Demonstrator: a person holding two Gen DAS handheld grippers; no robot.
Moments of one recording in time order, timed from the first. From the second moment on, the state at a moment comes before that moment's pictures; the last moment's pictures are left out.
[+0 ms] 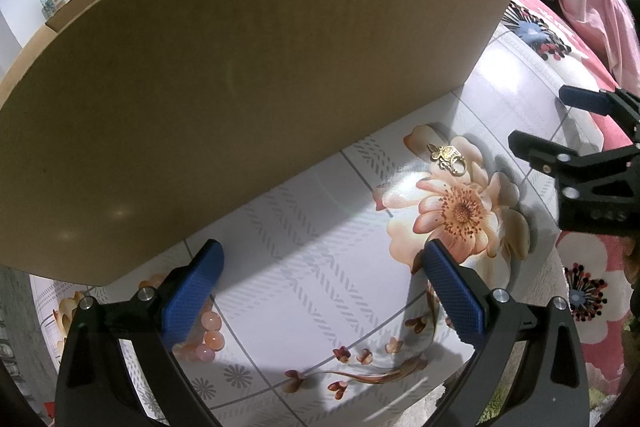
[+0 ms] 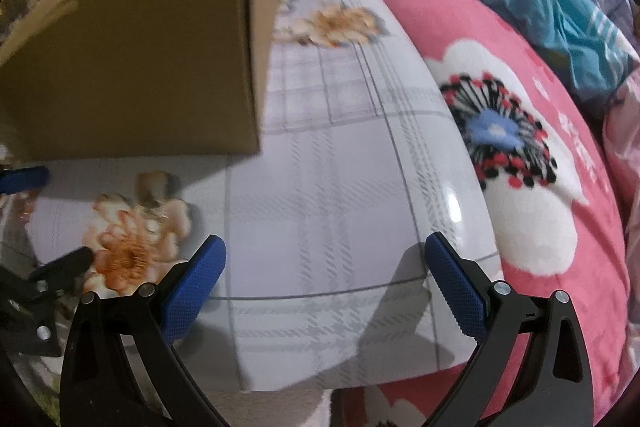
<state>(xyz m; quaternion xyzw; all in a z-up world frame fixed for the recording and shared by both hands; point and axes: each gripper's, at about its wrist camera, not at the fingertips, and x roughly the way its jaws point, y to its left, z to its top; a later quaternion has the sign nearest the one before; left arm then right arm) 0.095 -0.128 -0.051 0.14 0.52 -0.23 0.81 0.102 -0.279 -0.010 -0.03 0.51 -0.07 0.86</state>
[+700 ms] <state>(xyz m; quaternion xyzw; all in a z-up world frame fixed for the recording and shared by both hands) 0.069 -0.104 -0.054 0.16 0.45 -0.29 0.83 0.070 -0.274 0.009 0.10 0.43 0.05 0.89</state>
